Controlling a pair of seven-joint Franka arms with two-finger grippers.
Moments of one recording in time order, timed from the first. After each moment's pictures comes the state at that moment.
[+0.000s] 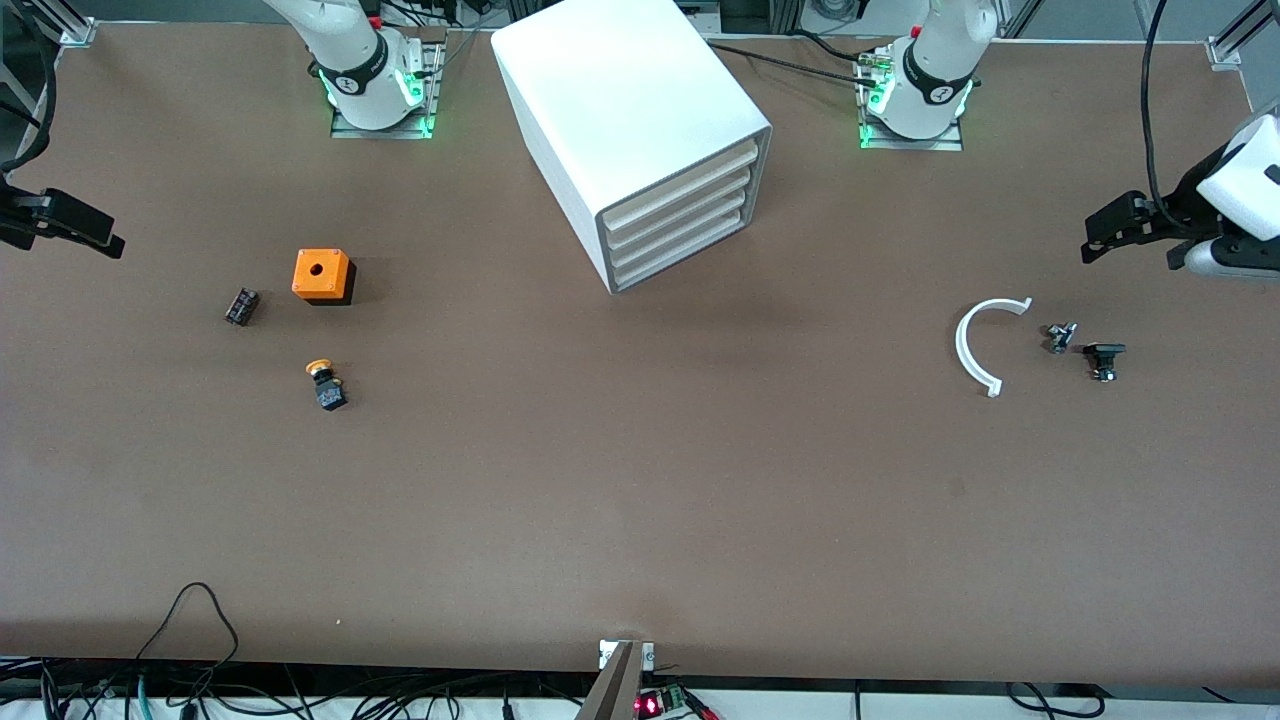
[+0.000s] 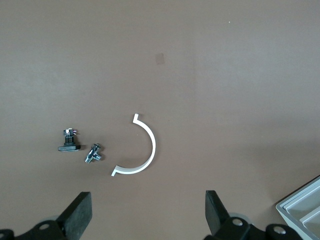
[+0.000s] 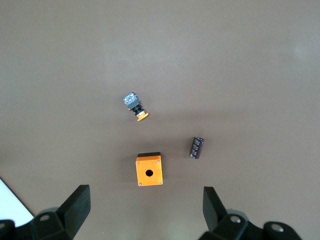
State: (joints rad) left arm 0.09 -0.04 -0.06 -1.74 -0.02 1.68 0.09; right arm 0.01 0.06 -0.09 -1.52 -0.03 1.53 0.00
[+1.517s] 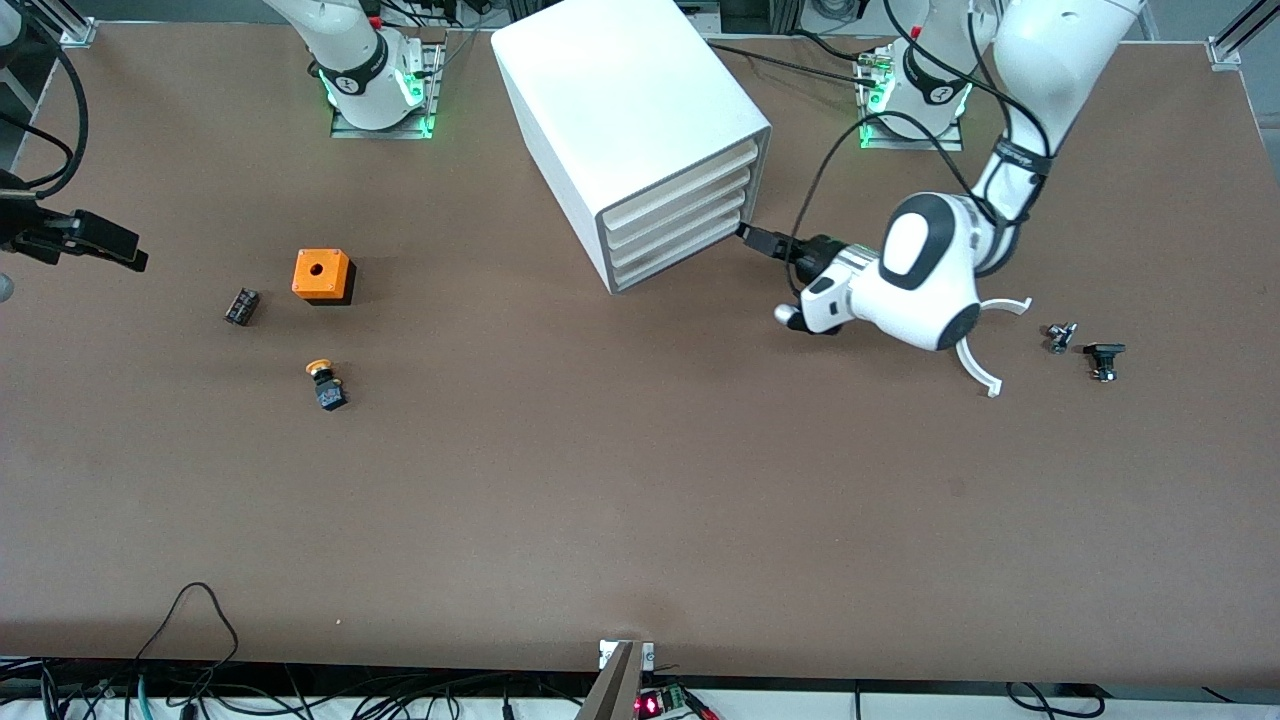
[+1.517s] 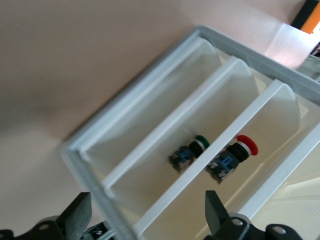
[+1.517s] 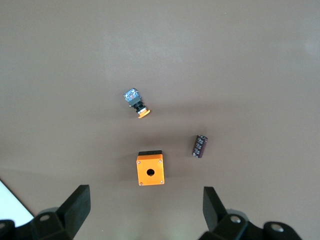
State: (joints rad) left arm -0.06 0.41 -0.34 -2.06 -0.83 1.79 0.15; right arm 0.02 0.10 -0.09 -1.52 -0.03 1.54 0.00
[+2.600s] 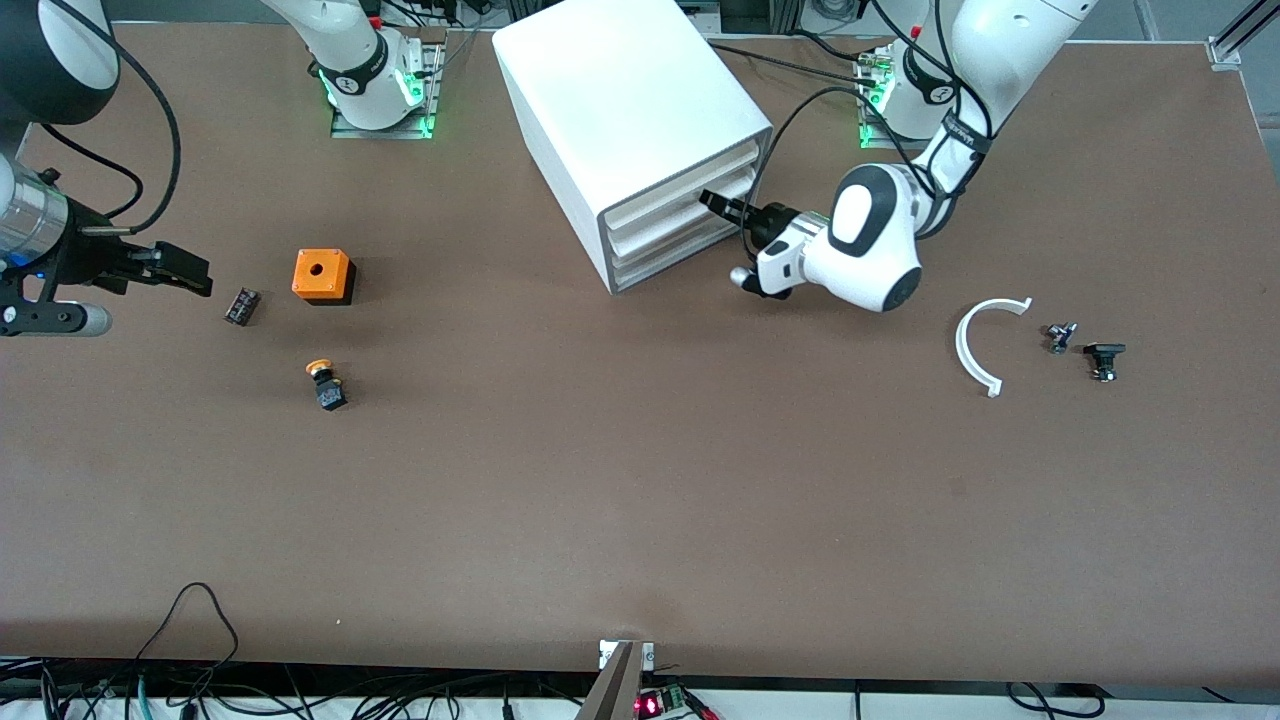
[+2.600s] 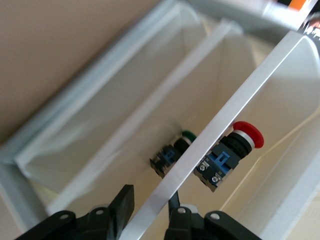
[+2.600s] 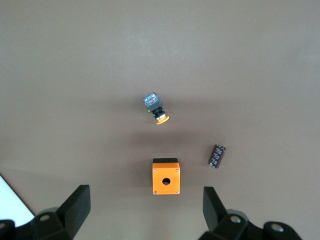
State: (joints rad) left arm -0.05 0.40 -0.40 -2.17 -0.96 1.90 0.28; right arm 0.11 0.15 -0.08 -1.53 -0.02 1.58 0.05
